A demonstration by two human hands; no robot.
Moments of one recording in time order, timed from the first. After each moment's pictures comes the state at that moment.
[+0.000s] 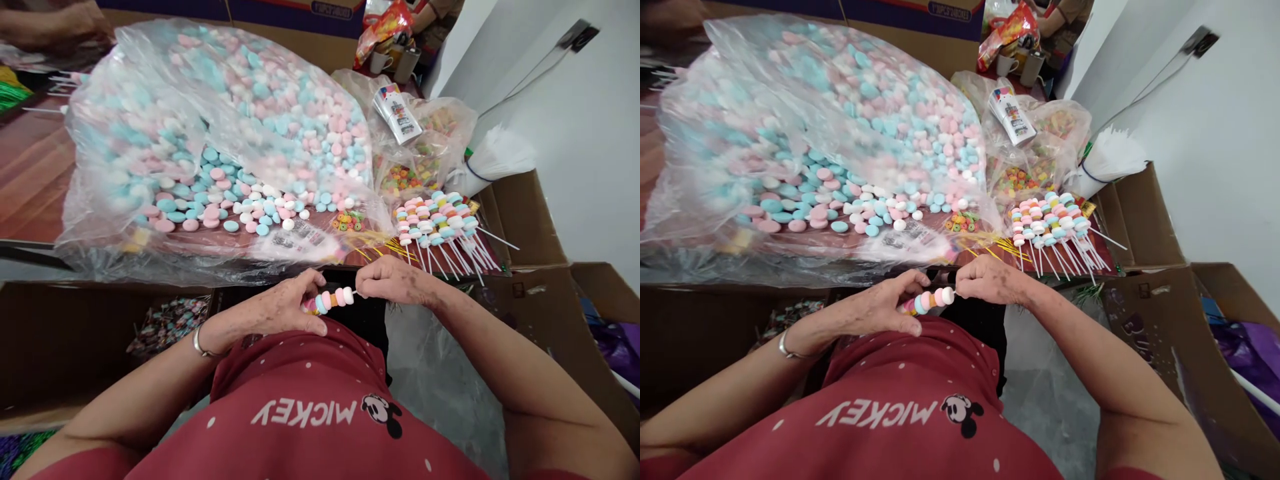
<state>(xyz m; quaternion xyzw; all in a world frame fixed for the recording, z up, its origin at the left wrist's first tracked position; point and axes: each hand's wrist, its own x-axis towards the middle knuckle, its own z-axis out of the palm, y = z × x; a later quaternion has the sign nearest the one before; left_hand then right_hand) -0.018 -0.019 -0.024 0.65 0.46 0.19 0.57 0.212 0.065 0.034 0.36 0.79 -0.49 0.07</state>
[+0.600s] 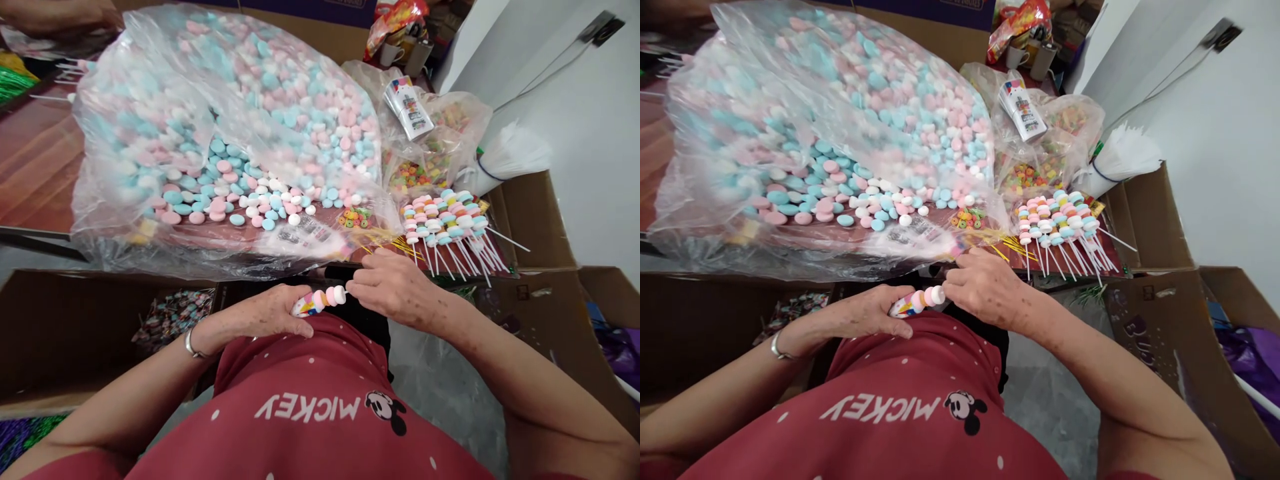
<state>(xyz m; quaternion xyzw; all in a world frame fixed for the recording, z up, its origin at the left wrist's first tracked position) -0.039 -0.032 -0.041 0.66 0.46 0.13 0.58 0.199 0.044 0.033 0.09 0.99 -0.02 -0.05</state>
